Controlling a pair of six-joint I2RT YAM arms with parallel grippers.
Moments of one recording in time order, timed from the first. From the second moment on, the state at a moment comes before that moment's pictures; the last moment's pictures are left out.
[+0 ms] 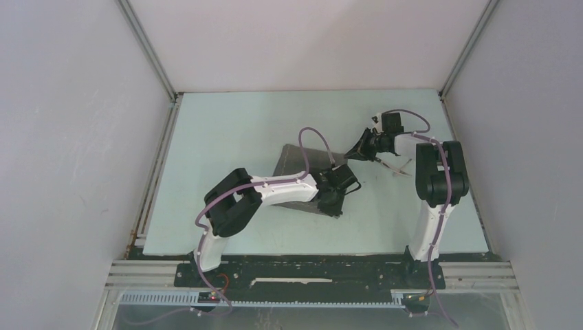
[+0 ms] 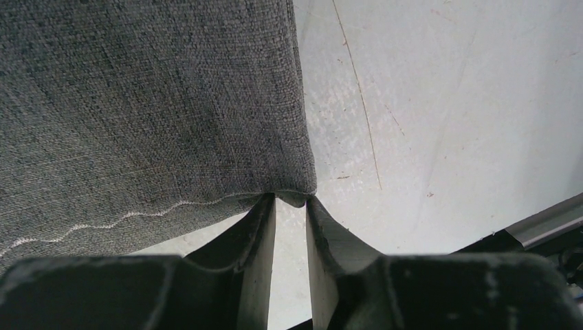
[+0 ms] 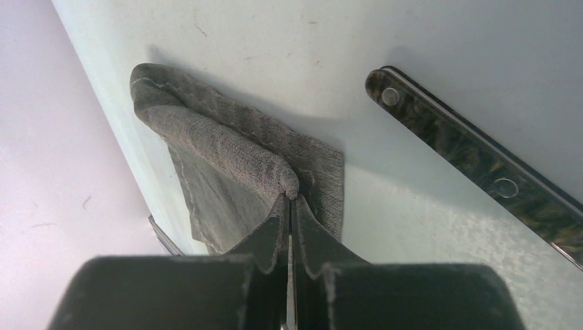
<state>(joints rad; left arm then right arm) -1.06 2.04 1.46 -0.59 -0.02 -0.73 0.07 2.00 1.22 -0.17 -0.65 0.62</state>
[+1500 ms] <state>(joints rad) -0.35 2.03 1.26 0.02 0.35 -0.92 0.35 1.71 0.77 -0.05 -0.90 0.67</state>
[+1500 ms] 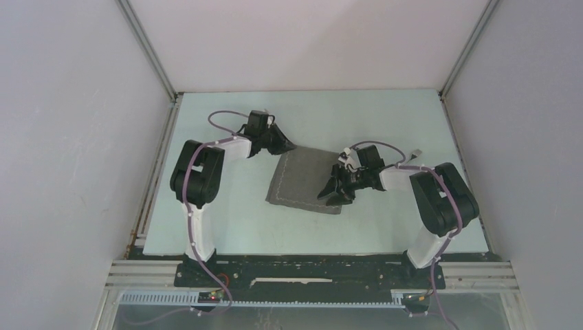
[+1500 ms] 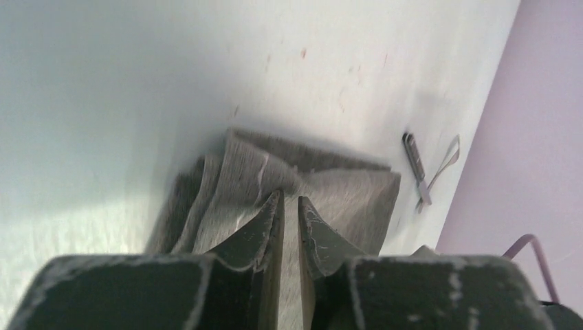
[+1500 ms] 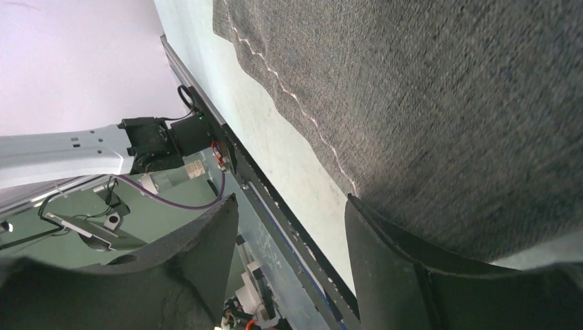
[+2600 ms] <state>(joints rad) -0.31 1.96 1.38 -0.01 0.47 -0.85 0.25 1.71 0.83 0.12 -0.82 0.77</state>
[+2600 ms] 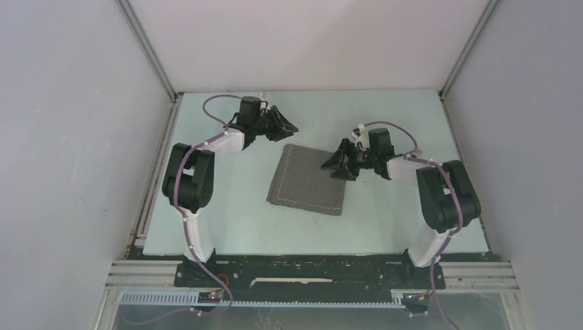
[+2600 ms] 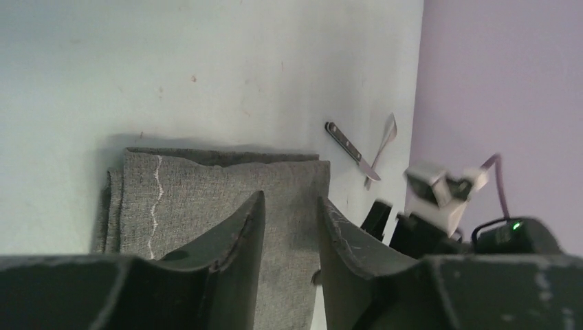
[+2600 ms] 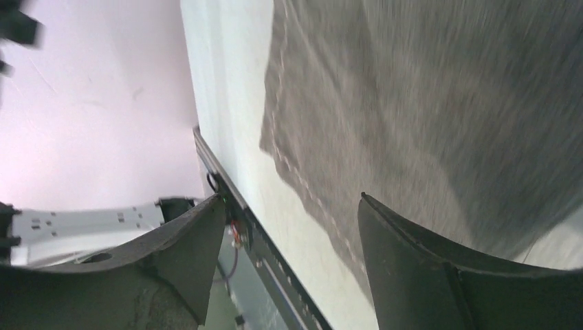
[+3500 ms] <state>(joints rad) -0.27 2.09 1.38 -0.02 0.49 -0.92 0.08 1.95 1.06 0.20 -0.83 0.86</state>
